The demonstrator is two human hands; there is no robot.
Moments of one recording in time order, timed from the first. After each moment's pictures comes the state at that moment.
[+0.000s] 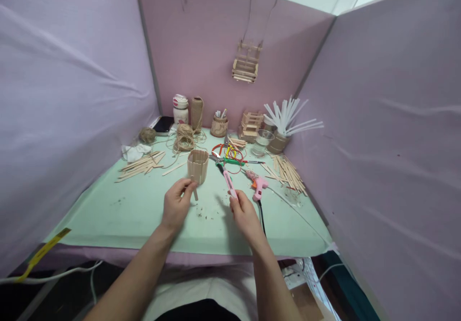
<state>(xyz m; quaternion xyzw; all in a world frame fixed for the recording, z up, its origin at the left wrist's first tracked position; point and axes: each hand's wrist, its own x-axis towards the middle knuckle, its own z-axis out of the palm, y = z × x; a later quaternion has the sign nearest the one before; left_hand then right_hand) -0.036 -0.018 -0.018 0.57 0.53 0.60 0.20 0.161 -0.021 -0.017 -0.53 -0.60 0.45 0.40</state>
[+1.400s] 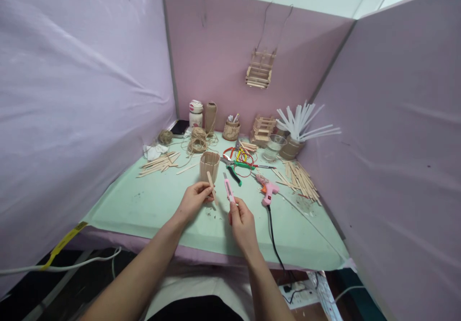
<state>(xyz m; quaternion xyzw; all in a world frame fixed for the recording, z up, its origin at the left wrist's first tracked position) -0.030 -0.006 -0.033 0.41 0.48 0.57 0.52 0.135 -0.044 -0.022 -0.51 -0.62 0.40 0.44</state>
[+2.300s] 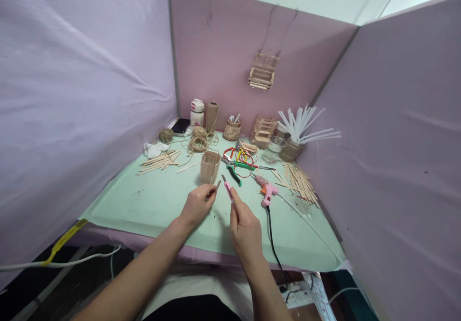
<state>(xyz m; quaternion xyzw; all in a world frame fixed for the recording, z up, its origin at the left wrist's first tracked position) -0.028 -0.013 -0.042 0.70 0.53 0.46 0.11 0.141 -0.056 -0.008 -0.50 -0.76 0.13 0.40</state>
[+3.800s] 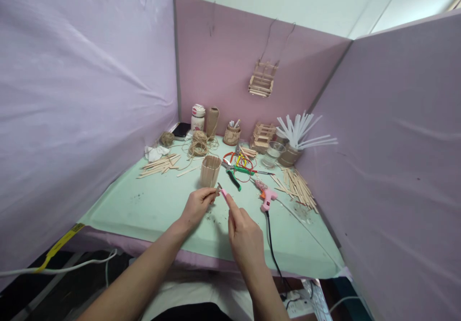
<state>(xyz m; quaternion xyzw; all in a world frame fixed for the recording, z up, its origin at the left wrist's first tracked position) -0.029 -0.012 -0.028 0.61 0.51 0.52 0.31 0.139 -0.064 0.008 -0.51 -0.80 0.03 0.30</state>
